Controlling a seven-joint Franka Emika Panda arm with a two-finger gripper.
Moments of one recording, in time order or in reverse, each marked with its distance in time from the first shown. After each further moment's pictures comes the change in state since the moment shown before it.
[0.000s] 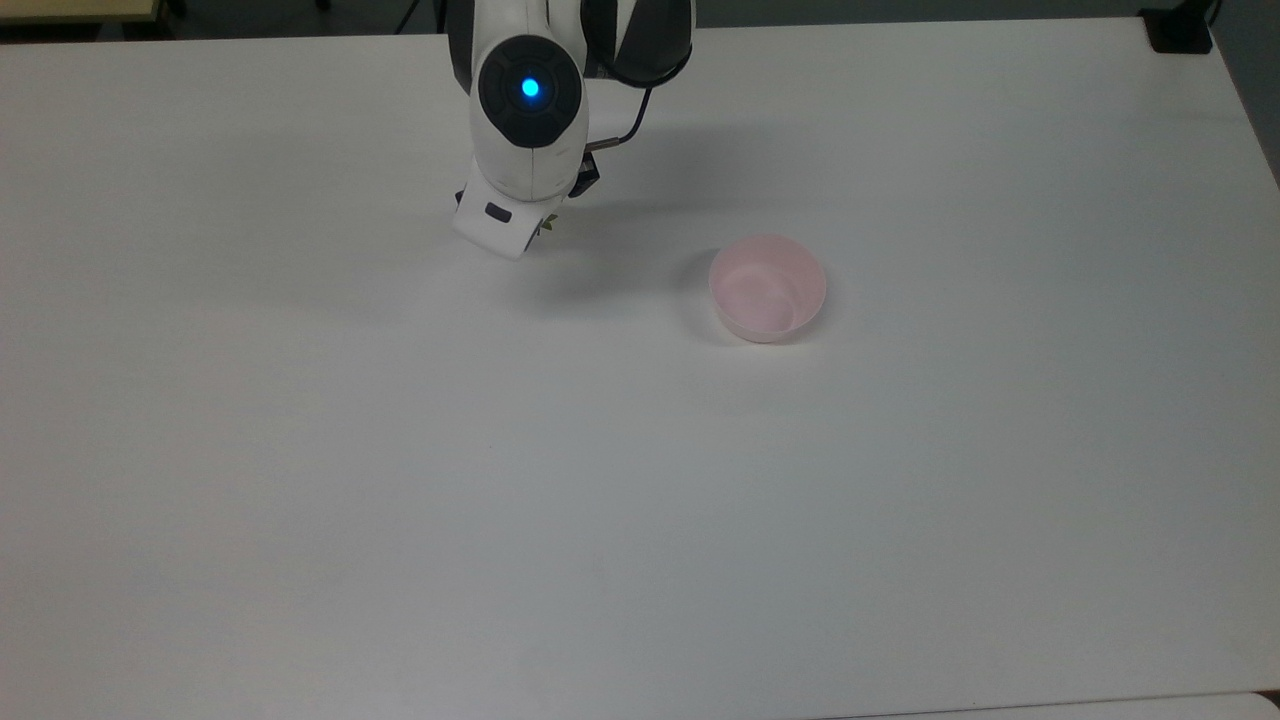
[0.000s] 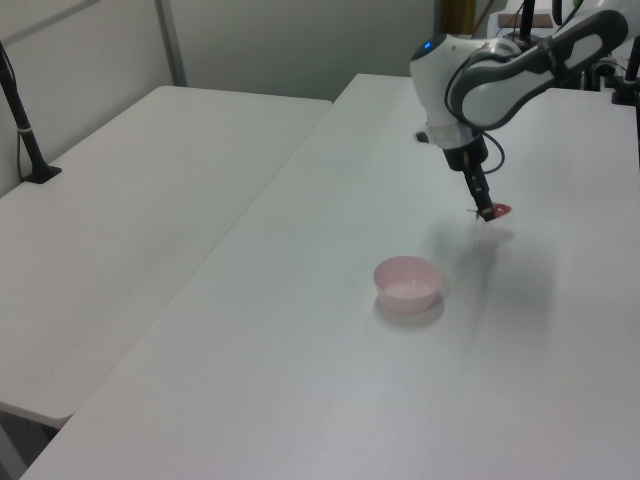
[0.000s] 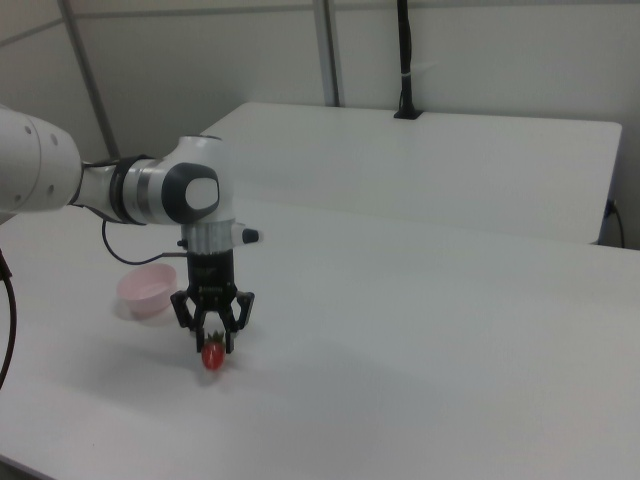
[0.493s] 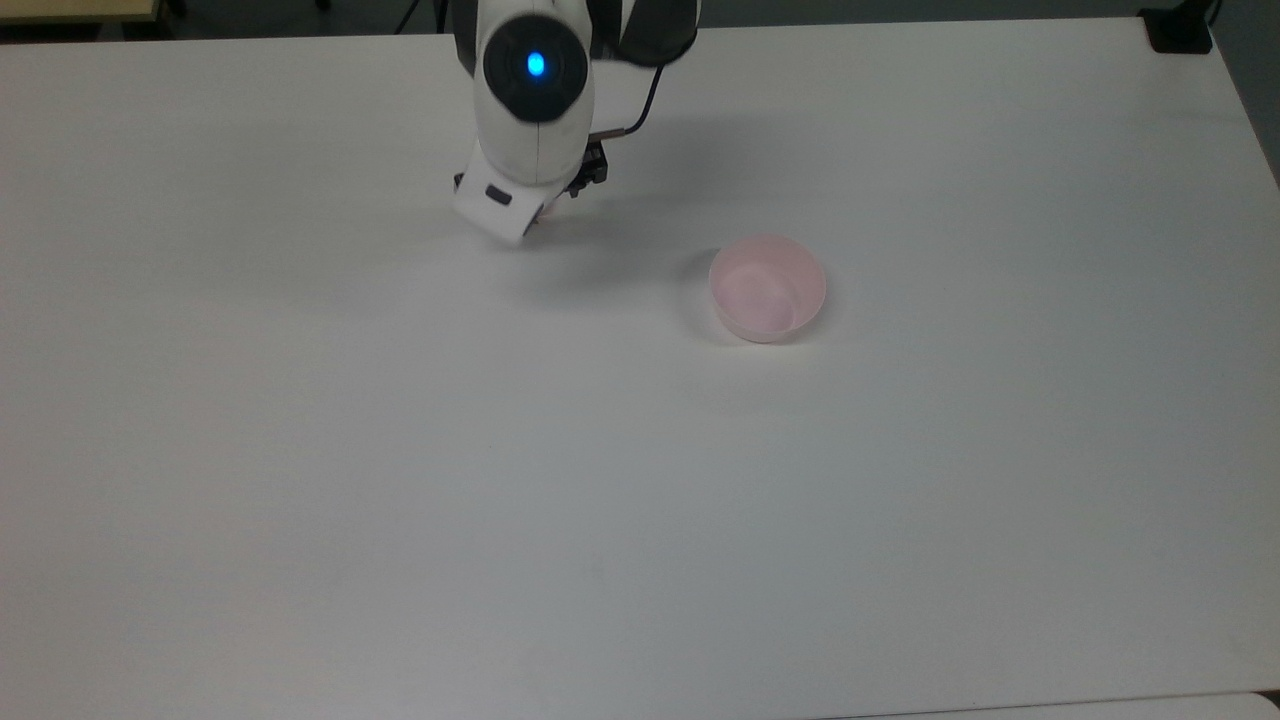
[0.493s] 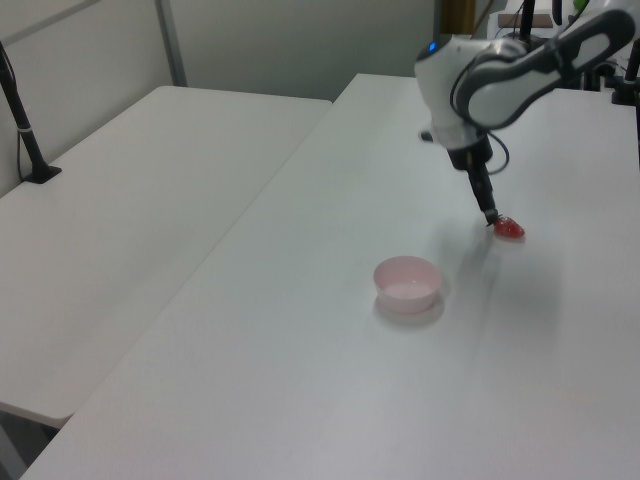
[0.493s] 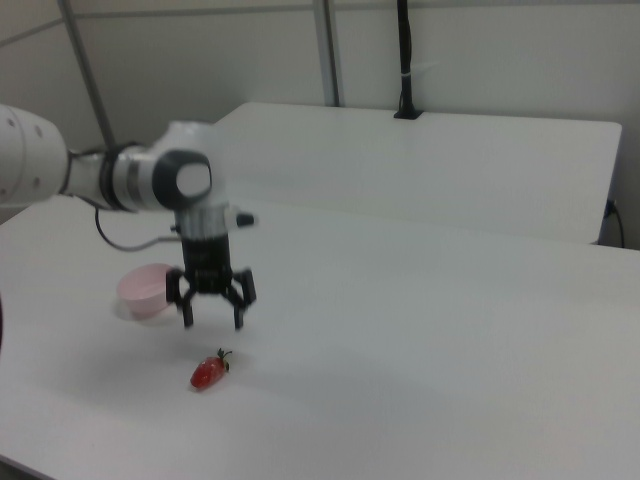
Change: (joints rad) arm 0.005 -0.043 0.002 -0.005 0.000 0.007 0.064
